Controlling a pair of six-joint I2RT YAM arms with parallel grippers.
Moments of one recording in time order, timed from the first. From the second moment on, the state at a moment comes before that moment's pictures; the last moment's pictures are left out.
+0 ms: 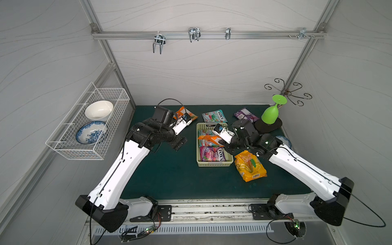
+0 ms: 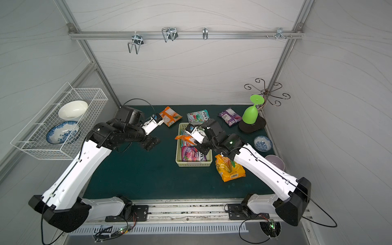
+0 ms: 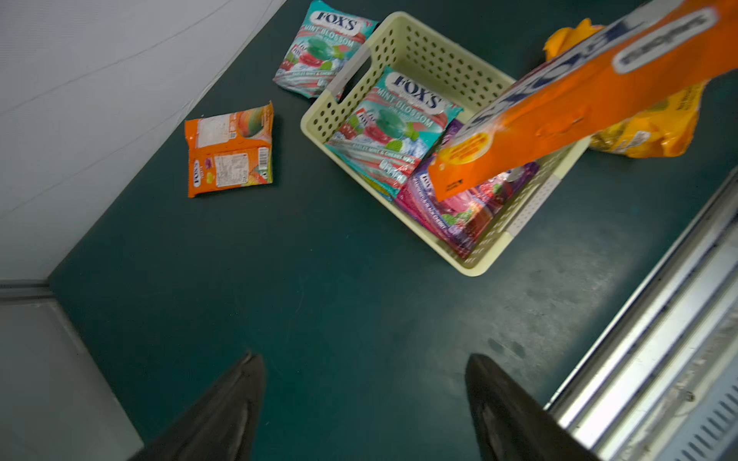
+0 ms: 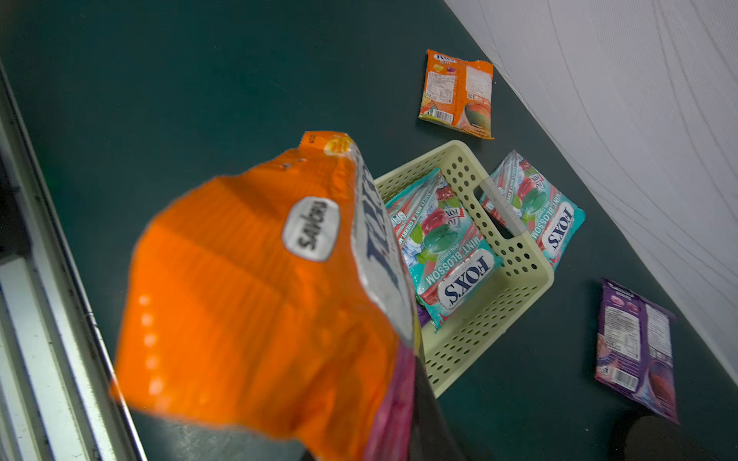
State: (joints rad) left arm 0.04 1.36 1.44 -1.21 0.37 0.75; right arm 0.64 0.99 1.04 -0.62 -0.15 0.13
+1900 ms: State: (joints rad) left arm -0.64 1.41 1.87 -1.37 0.25 0.62; right arm 0.78 1.29 1.12 -0.33 -0.63 -0.22
